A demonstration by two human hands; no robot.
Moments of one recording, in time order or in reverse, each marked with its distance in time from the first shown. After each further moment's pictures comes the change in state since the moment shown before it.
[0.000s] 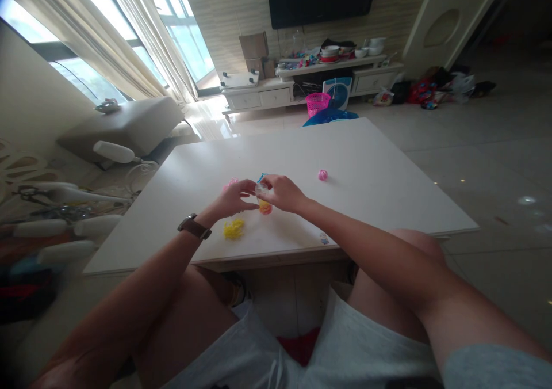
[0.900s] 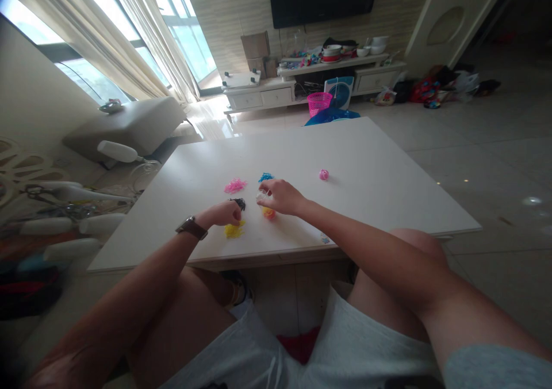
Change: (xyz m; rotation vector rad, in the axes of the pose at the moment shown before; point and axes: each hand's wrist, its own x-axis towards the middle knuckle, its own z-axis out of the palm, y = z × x) left_hand -0.020 -0.047 -0.018 0.620 -0.443 -0.387; right_hand -0.004 0.004 0.005 -0.055 -0.114 0.000
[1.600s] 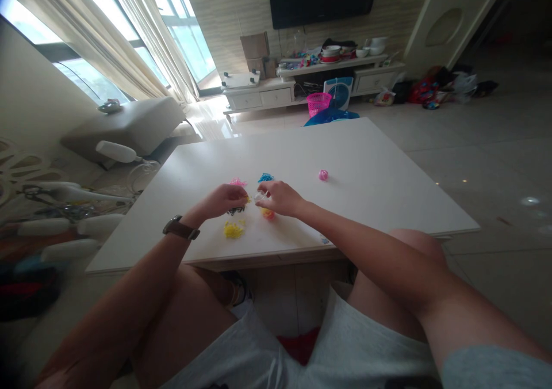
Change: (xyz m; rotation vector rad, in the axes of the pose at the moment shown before) left_hand -0.019 0.036 -0.032 -0.545 0.303 0.291; right_hand 0.000 0.001 0.003 0.013 -0.003 0.005
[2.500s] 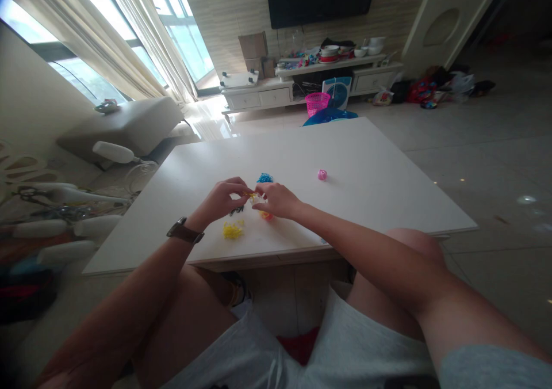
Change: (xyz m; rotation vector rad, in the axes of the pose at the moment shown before) left_hand -0.007 0.033 0.007 0.216 0.189 0.282; right_hand 0.001 -0.008 0.004 0.012 -0.035 0.017
